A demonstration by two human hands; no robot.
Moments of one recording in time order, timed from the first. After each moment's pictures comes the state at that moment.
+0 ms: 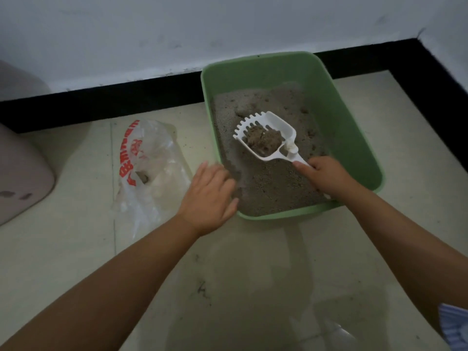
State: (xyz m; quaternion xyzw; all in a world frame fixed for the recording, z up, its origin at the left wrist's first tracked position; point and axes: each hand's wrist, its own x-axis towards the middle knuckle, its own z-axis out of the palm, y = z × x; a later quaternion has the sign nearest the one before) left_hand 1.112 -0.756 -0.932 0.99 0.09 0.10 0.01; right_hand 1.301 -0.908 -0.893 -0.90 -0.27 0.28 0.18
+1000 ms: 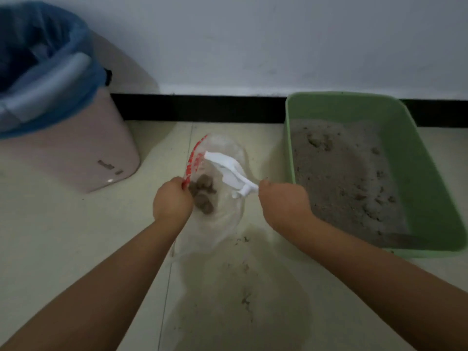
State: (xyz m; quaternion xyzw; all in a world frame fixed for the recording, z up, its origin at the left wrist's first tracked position) left_hand 1.003 -0.670 -0.904 0.74 0.63 0.06 0.23; right_hand 1.148 -0.781 -0.863 -0.80 -0.59 0.01 -0.08
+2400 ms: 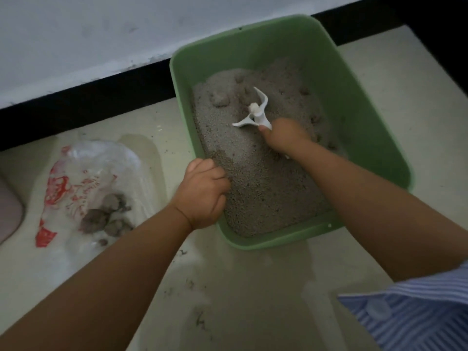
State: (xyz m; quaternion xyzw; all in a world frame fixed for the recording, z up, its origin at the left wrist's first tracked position) left_hand 1.170 -0.723 -0.951 0.98 -0.01 0.13 0.14; right_hand 1.360 -0.809 -0.956 -0.92 -0.27 0.27 0.08
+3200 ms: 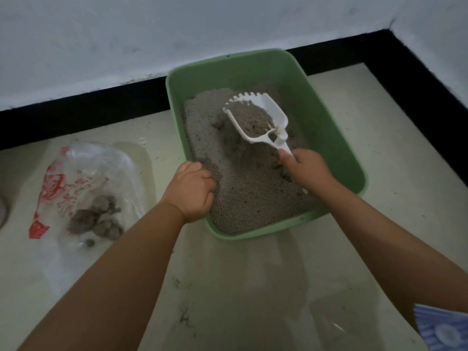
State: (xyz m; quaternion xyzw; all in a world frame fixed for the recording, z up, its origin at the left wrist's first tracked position) left_hand 1.170 -0.731 -0.935 1.00 0.01 0.07 0.04; right_hand 1.330 -0.898 -0.913 -0.92 -0.25 0.22 0.22
